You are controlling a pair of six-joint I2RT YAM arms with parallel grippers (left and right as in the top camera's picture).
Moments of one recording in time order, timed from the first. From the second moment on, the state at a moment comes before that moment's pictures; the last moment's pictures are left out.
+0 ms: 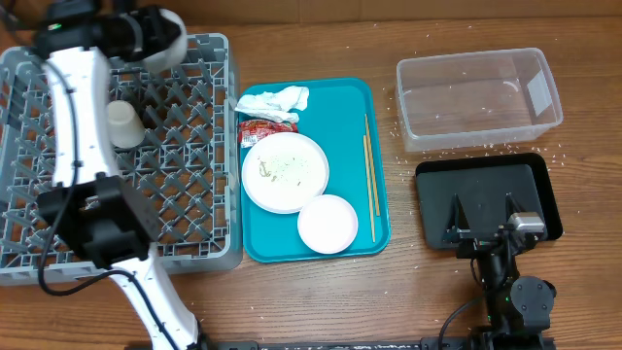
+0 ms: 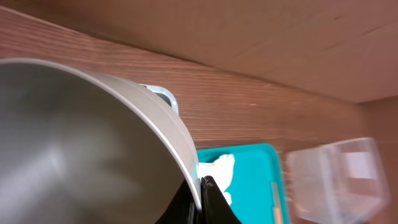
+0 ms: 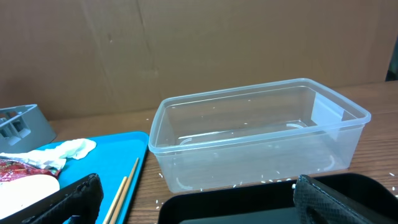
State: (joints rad) left arm 0.28 2.21 2.27 -0.97 0.69 -0.16; right arm 0.04 0.01 0.02 -0.03 -0.01 0.15
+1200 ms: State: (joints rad) left arm 0.49 2.44 2.28 -1.10 1.04 -0.06; right arm 0.04 0.01 0.02 -0.04 -0.01 0.15
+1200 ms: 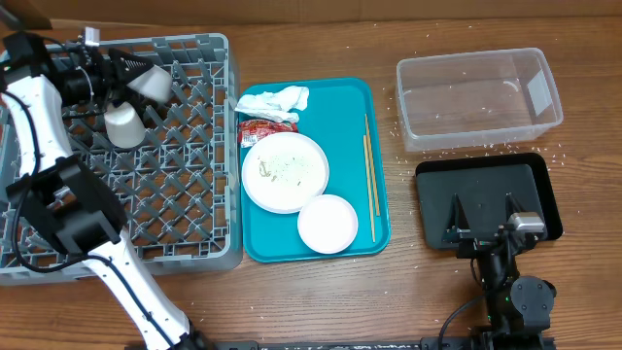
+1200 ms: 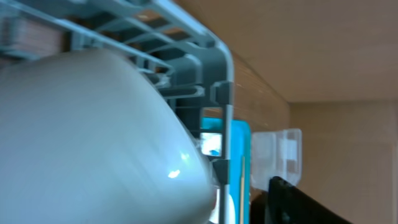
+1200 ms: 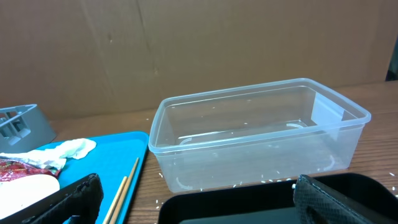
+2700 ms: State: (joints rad) left arm 0.11 2.07 2.88 -1.34 0.54 -0.20; right arm 0.04 0.01 0.02 -0.04 -0.01 0.15
